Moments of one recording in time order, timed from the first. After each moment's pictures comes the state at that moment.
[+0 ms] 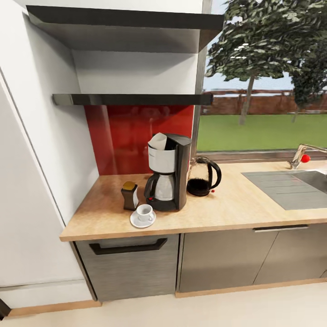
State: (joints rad) left arm 0.00 0.17 0.13 -0.04 -0.05 -0.04 -0.13; right arm -0.28 -0.05 0.50 -0.02 -0.54 0.11 0.15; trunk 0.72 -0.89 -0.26
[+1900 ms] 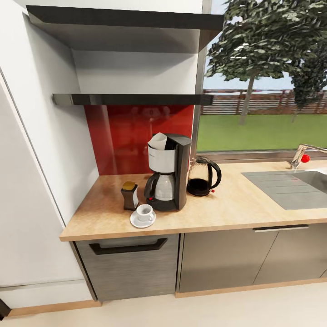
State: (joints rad) left arm 0.01 0.13 0.14 -0.04 -0.04 -0.05 -0.13; right arm -0.28 -0.04 0.50 -0.02 -0.54 0.04 0.15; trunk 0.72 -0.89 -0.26
